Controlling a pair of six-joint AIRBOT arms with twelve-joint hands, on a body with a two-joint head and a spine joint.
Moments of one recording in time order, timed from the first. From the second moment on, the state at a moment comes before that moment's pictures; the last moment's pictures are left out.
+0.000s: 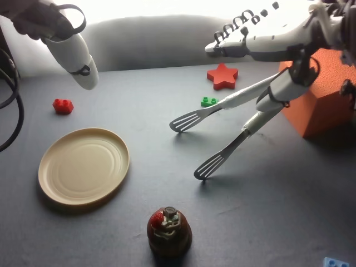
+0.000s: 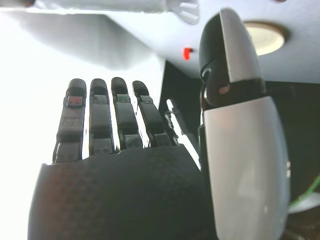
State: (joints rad) left arm -0.19 -1.23 1.36 0.72 1.12 0.49; right arm -0.10 -1.21 1.33 0.27 -0.24 -1.38
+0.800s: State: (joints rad) left arm -0.20 -1.23 1.35 0.76 1.16 0.45; right arm -0.11 -1.21 1.36 0.27 -0.31 -1.31
